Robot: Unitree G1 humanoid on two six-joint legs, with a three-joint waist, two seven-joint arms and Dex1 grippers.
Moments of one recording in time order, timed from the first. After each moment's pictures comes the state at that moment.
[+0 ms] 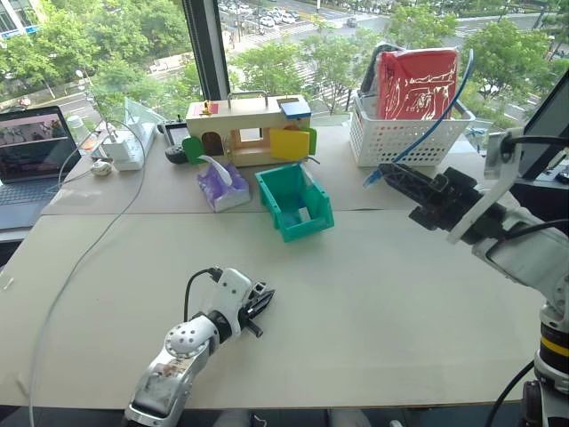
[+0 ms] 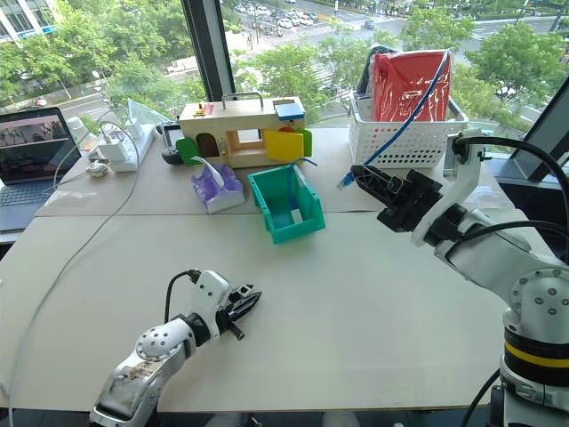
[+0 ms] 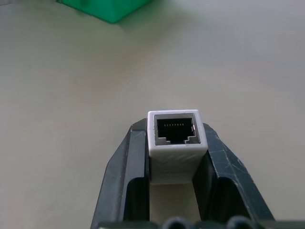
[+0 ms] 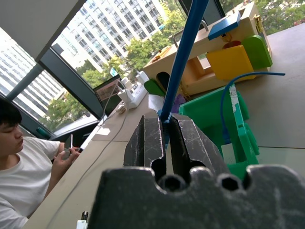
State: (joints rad) left arm -0.08 0.47 -0.17 -0.26 -0.26 0.28 -0.75; right arm -0.52 -0.75 -0.30 -0.38 1.71 0.85 -0.20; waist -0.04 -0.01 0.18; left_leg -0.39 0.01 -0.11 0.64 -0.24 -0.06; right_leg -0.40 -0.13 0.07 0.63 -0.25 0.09
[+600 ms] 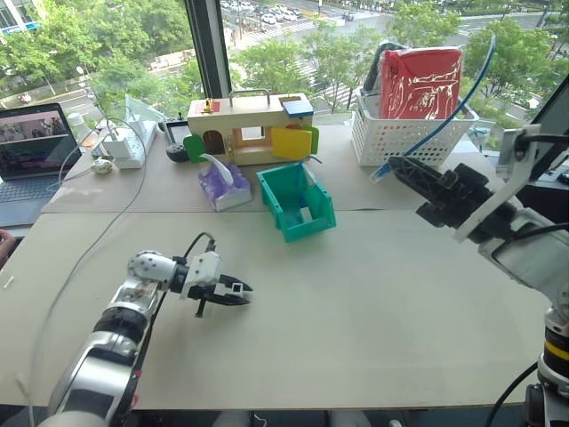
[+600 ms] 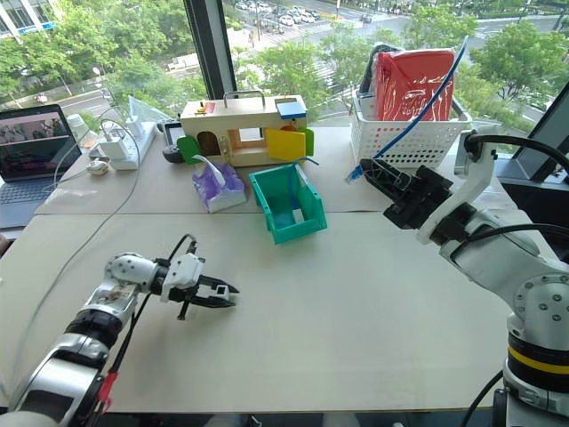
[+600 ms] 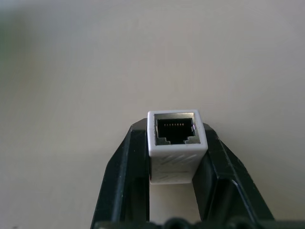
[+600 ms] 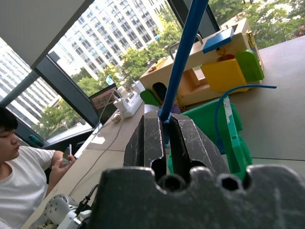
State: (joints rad) left arm -0.73 0.49 -0.21 0.84 -0.19 -0.42 -1.54; right arm -0.48 -0.75 -0.33 -0.43 1.69 0.80 -0.22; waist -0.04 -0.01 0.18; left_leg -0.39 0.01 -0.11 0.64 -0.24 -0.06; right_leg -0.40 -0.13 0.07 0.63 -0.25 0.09
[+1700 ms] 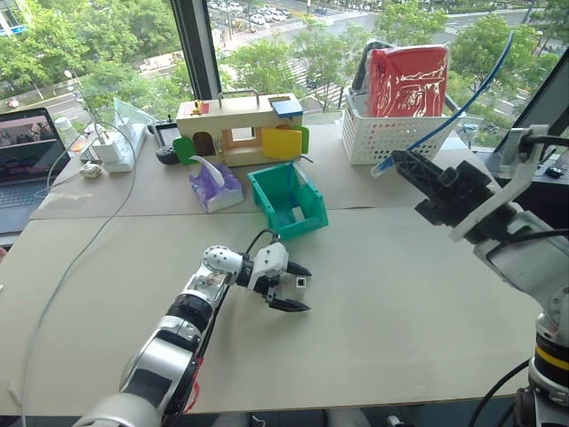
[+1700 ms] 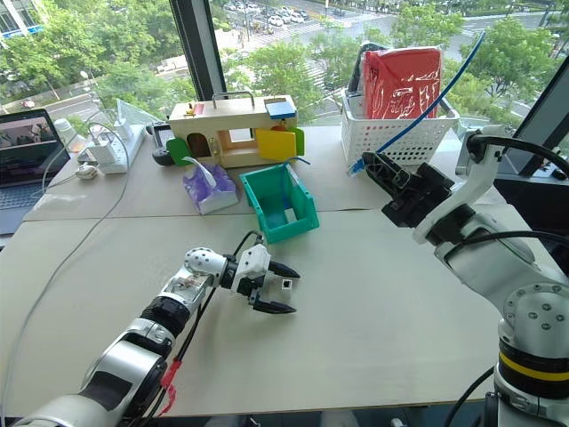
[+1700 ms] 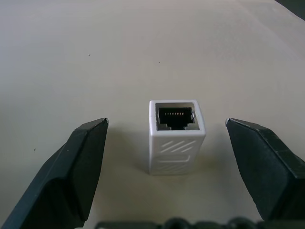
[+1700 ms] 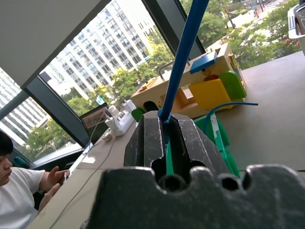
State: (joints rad) left arm -0.76 0.28 -0.24 0.78 -0.08 -0.18 -1.39; right arm -0.48 -0.71 -0.32 -0.47 1.65 0.74 -0.25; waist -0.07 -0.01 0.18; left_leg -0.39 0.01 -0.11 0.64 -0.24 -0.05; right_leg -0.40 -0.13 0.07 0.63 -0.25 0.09
